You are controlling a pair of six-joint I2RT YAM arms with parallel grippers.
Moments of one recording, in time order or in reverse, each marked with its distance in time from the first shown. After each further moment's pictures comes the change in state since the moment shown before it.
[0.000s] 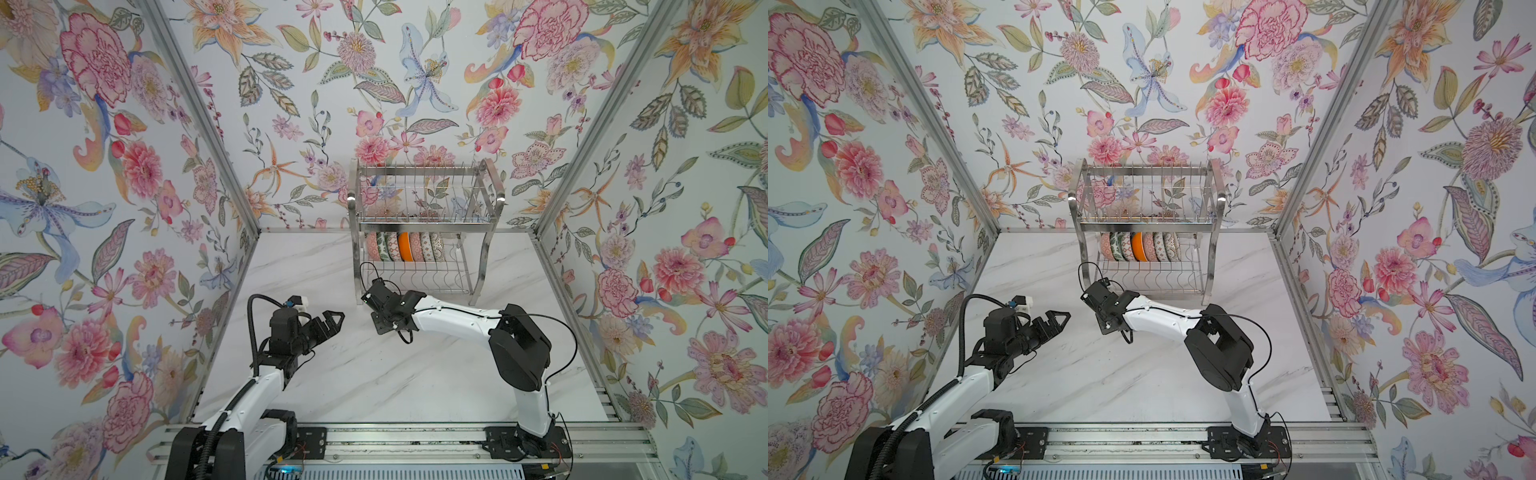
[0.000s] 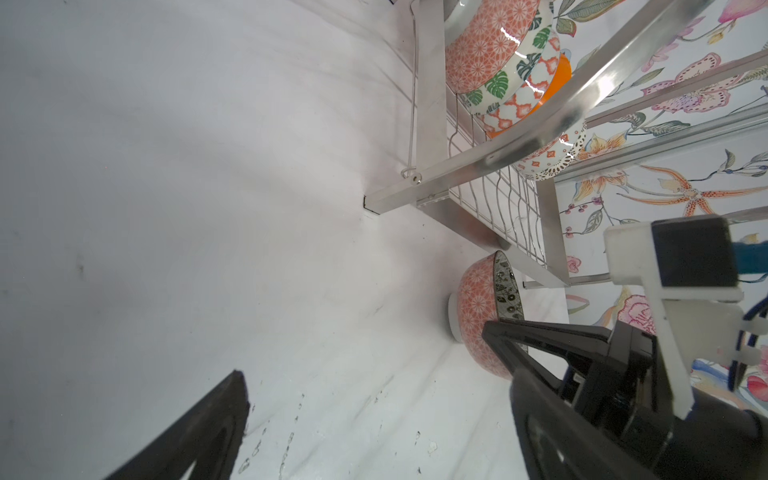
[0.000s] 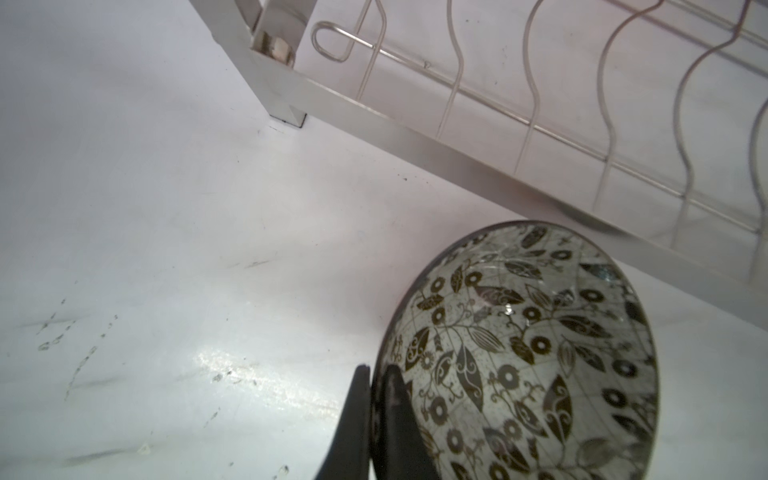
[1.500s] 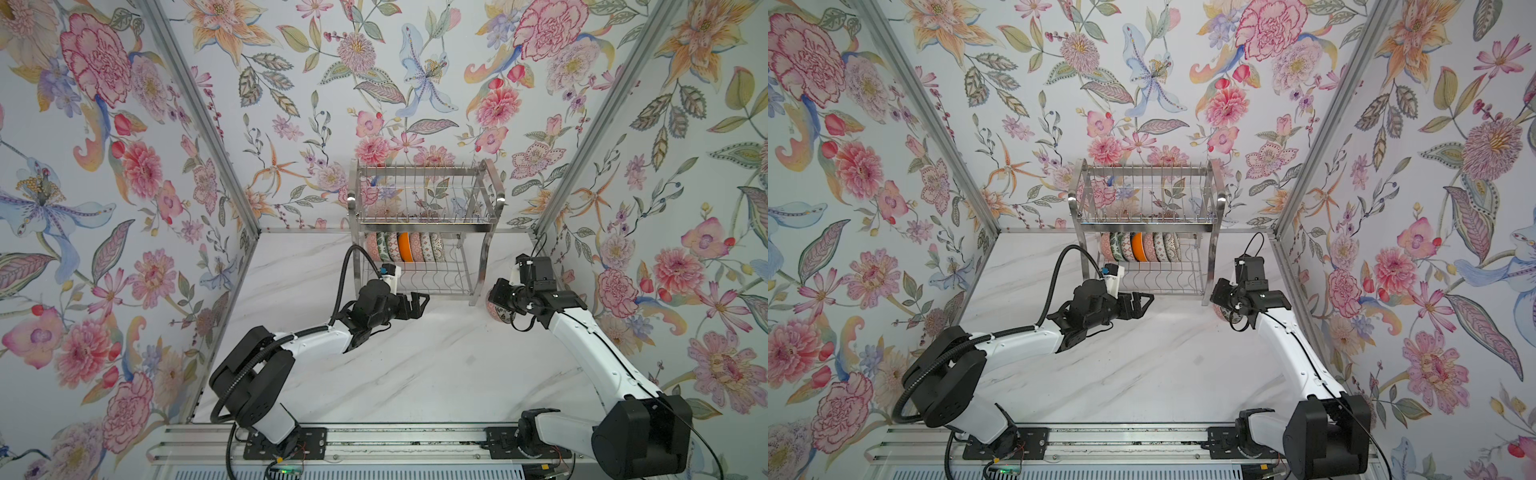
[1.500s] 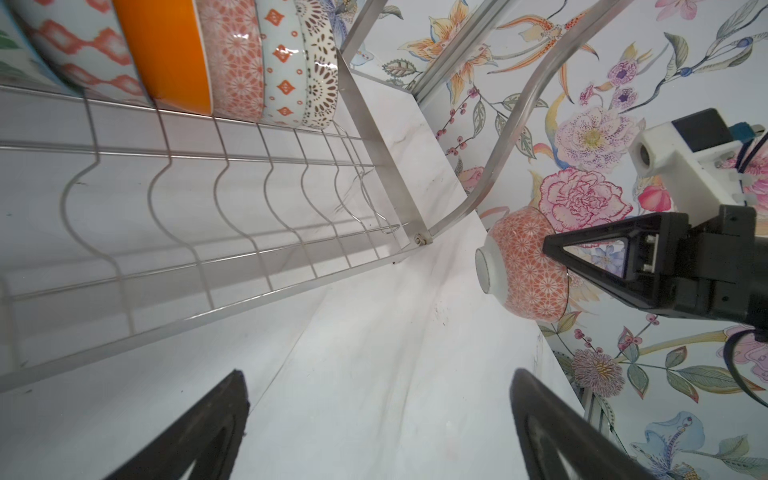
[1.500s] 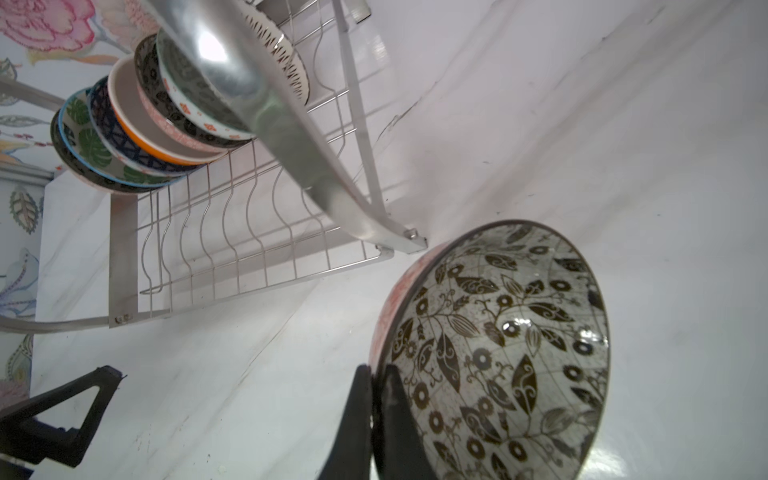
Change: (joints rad) left arm -0.666 0.623 0.555 0.291 -0.284 0.048; right arm -0.896 -0.746 -0.510 0.022 -0.434 0.003
